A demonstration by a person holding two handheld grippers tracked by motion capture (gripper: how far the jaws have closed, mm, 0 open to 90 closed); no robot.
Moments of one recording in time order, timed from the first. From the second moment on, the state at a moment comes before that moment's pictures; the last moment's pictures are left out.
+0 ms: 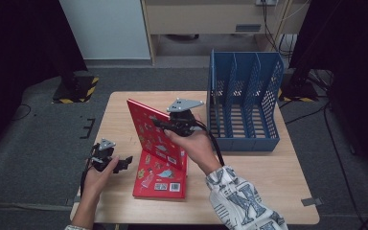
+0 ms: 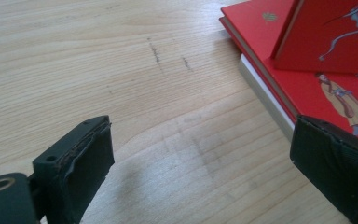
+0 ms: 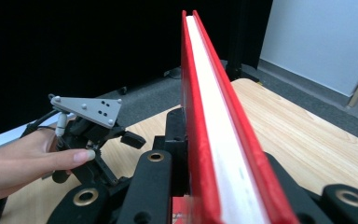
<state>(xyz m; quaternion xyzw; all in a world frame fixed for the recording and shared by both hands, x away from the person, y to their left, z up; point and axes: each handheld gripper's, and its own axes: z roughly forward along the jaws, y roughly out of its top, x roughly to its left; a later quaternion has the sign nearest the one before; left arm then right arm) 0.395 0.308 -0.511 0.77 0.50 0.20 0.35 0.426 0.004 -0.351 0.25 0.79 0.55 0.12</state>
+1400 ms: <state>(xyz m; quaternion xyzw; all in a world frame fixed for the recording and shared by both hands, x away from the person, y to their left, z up) 0.401 0.315 -0.527 0.77 0.53 0.19 0.32 0.405 -0.055 -0.342 0.28 0.77 0.56 0.16</state>
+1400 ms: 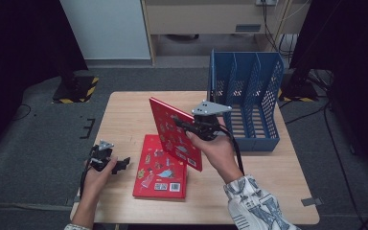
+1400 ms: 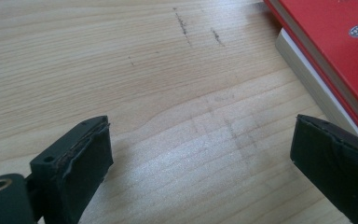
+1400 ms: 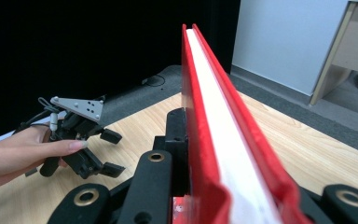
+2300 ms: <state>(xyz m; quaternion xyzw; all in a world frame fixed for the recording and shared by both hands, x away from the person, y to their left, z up) 0.399 0.312 -0.536 0.77 0.52 0.21 0.31 0.380 -0.100 -0.345 0.29 0.76 0.56 0.16</state>
